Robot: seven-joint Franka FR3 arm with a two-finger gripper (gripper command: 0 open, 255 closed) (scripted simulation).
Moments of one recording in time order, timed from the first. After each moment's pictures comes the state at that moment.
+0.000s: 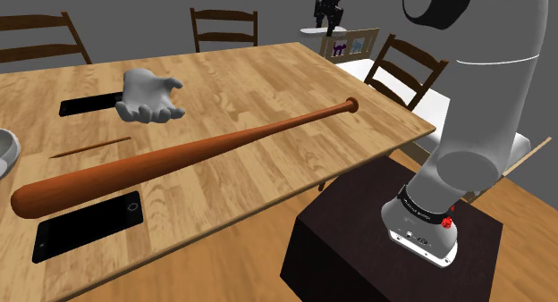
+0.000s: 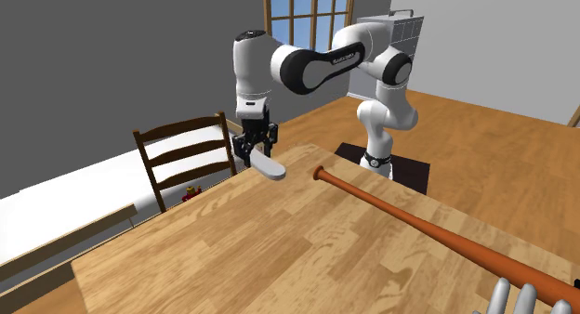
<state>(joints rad) 0.03 0.40 -0.56 -1.33 0.20 1.69 -1.77</state>
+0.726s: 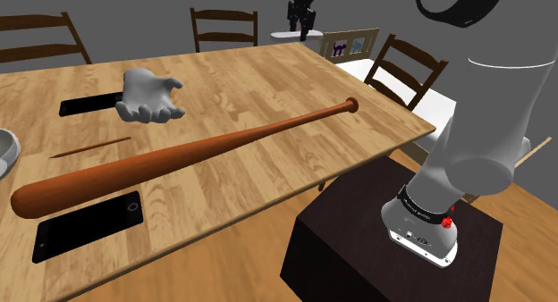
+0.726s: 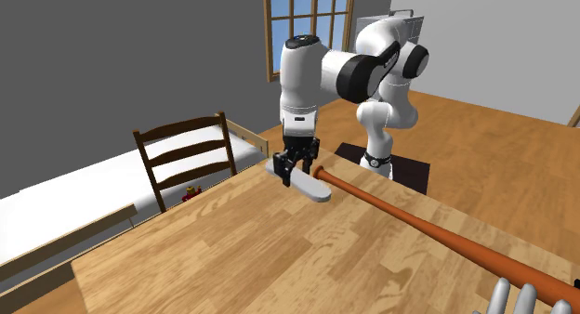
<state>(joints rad) 0.24 0.30 -0.50 -1.45 0.13 1.73 -1.53</state>
